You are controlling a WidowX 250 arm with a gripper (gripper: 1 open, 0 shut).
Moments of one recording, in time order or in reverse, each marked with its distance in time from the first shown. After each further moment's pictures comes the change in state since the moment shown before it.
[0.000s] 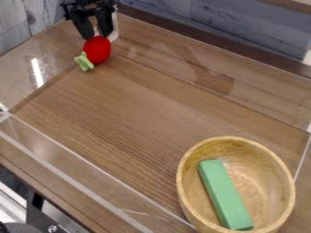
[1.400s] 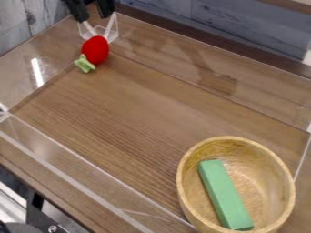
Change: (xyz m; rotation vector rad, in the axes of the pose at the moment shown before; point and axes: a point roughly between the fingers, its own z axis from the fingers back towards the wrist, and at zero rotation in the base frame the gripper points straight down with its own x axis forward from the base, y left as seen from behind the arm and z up) arm -0.011 -0.027 0.034 -0.023 0.044 -0.067
